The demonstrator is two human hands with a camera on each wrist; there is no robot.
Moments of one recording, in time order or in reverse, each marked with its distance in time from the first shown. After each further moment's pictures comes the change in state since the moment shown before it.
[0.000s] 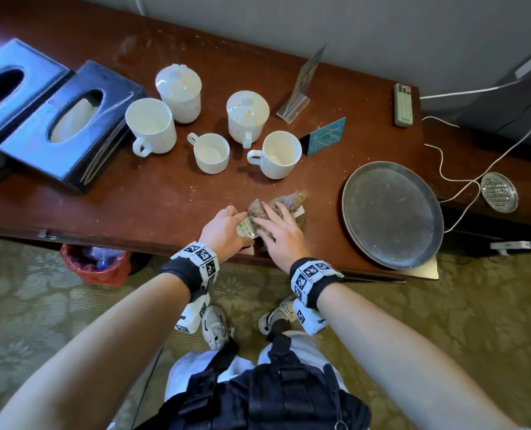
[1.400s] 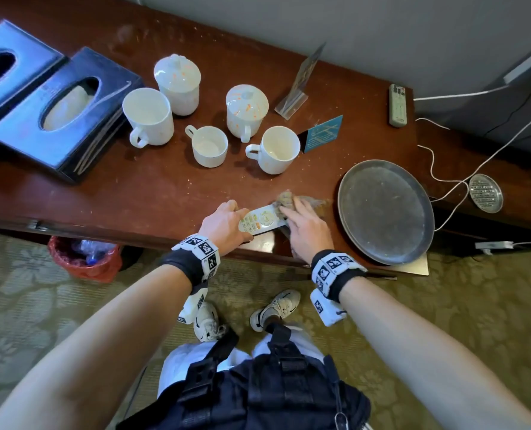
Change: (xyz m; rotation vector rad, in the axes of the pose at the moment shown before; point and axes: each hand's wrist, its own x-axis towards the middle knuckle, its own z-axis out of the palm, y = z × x) left_hand -0.005 0.007 -0.006 0.104 -0.050 0.053; right_hand -0.009 0.020 -0.040 -0.197 -0.065 0.191
